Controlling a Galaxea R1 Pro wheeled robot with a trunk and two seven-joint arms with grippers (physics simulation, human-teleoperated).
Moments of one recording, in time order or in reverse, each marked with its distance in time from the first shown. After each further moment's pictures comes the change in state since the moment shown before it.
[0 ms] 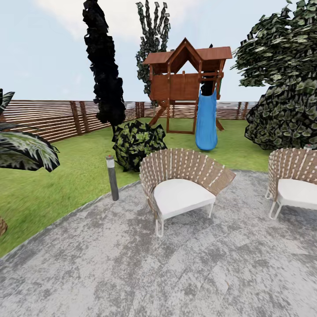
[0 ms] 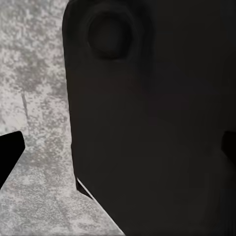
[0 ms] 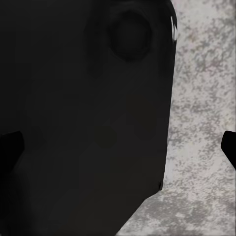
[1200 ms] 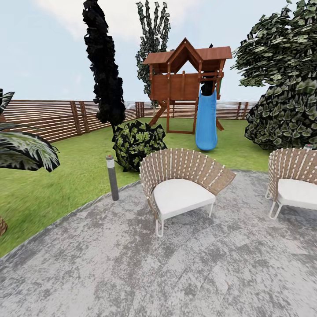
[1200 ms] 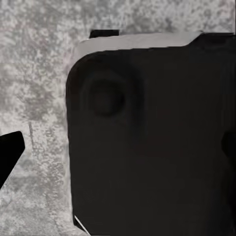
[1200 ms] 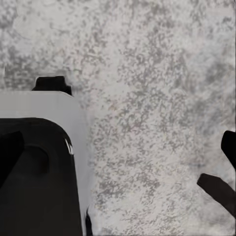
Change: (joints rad) left arm 0.047 -0.034 0.004 -0.248 0.000 0.118 0.067; right arm -0.070 -0.063 -0.003 -0.179 -0.006 0.091 -0.177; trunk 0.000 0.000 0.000
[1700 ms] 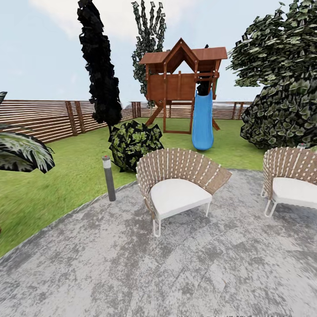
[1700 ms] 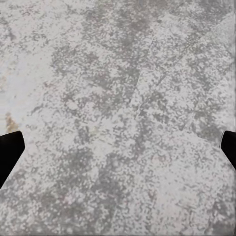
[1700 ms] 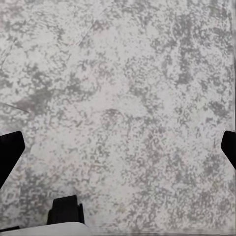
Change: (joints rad) left arm -0.205 -0.004 0.019 -0.039 0.062 -0.471 0.002; right arm -0.209 0.012 0.004 0.149 0.002 -0.300 -0.023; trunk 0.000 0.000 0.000
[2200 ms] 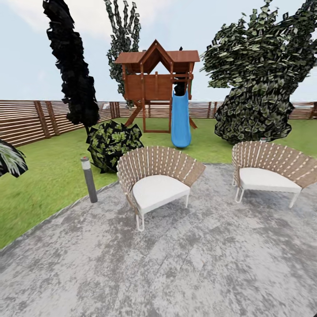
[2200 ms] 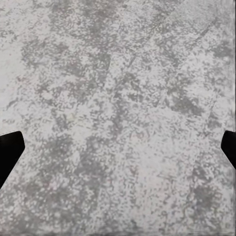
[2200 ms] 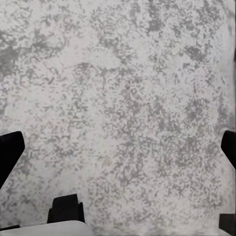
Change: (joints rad) left arm 0.000 0.000 0.001 0.001 0.009 0.000 0.000; right arm 0.000 0.000 0.000 0.003 -0.002 0.000 0.000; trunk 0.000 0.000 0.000
